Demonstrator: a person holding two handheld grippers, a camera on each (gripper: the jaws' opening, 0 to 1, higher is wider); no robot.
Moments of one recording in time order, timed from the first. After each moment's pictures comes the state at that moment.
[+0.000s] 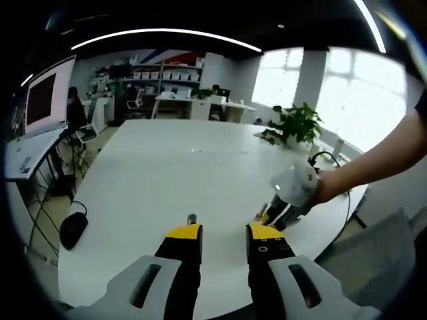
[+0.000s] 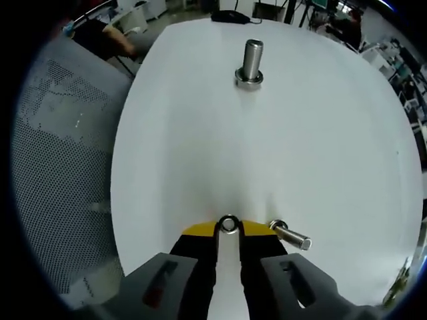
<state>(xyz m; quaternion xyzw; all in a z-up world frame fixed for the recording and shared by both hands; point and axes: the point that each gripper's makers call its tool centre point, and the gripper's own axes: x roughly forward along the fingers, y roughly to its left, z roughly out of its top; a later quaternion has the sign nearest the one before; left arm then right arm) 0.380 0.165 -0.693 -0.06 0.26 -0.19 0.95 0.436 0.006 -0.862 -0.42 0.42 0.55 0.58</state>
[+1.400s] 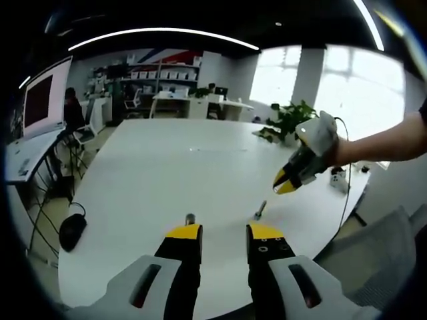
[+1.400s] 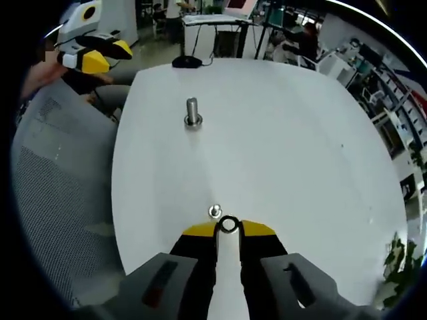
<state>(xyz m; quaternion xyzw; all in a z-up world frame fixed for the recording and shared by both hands) 0.380 0.163 -0.693 -0.05 0.26 -0.19 0.95 0.490 -0.025 -0.776 -0.36 0.37 0.51 0.69</state>
